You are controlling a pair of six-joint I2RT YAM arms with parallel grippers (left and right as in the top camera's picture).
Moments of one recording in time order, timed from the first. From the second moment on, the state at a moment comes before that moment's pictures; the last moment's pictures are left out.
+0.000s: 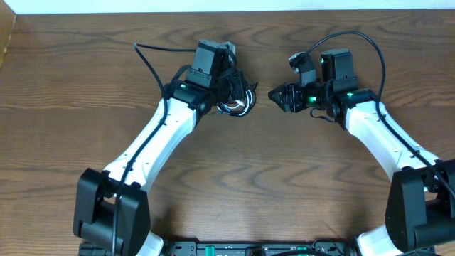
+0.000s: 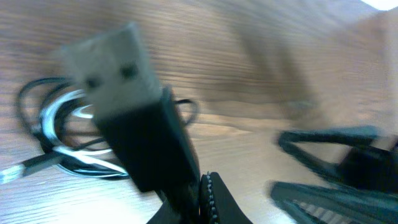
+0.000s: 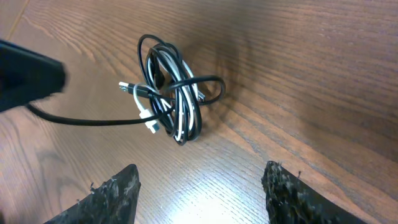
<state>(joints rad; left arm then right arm) -0.41 1.70 1.30 -0.44 0.27 -0.57 0.23 1.70 1.12 -0.27 -0.58 0.09</state>
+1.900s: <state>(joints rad) -0.41 1.93 1.27 -0.35 0.08 -0.56 0.30 1.70 1.12 -0.20 -0.40 0.28</state>
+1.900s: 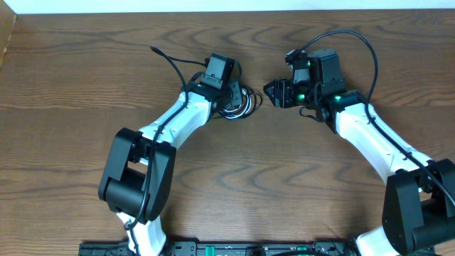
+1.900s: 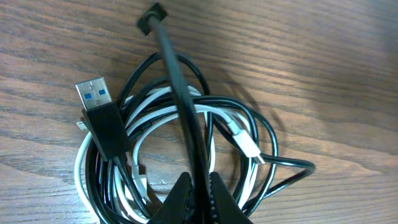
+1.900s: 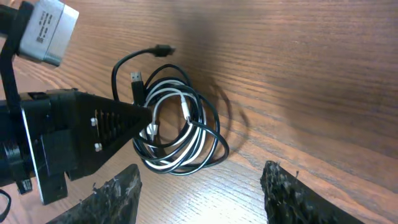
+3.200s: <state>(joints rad) -0.36 1.76 1.26 -0.52 0.07 -0.56 0.30 1.98 1.12 -0.02 -0.52 0.17</state>
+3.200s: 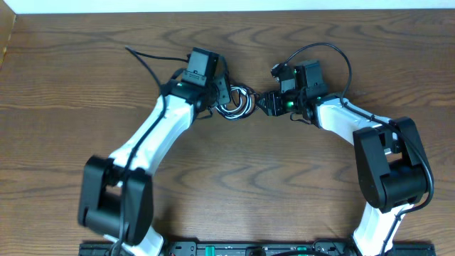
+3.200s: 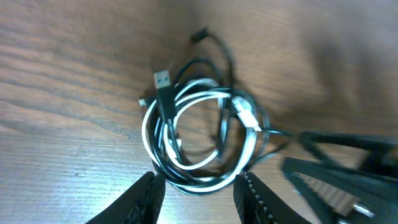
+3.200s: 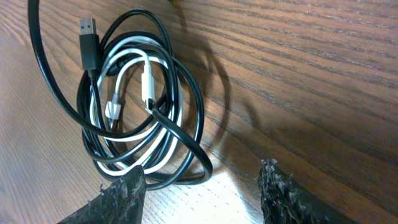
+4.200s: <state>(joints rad) -0.36 2.01 1.28 -0.48 0.05 -0.76 0.30 1.98 1.12 -0.03 -0.52 0.17</state>
